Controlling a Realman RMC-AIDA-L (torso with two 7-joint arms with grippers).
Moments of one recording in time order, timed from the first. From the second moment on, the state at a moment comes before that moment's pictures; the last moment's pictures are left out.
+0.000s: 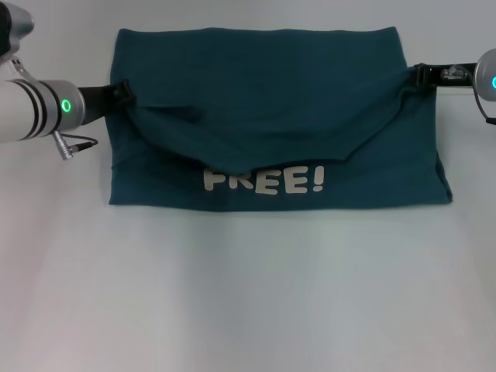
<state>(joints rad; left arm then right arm) -0.91 -2.07 0.66 0.49 2.43 0.57 -2.61 0.93 1.97 -0.84 -0.45 -2.40 -0.57 2.41</state>
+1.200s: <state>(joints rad) -0.69 -2.10 0.64 0.70 2.16 0.81 -2.56 0.74 1.96 -0.75 -0.62 -2.34 -0.90 2.47</state>
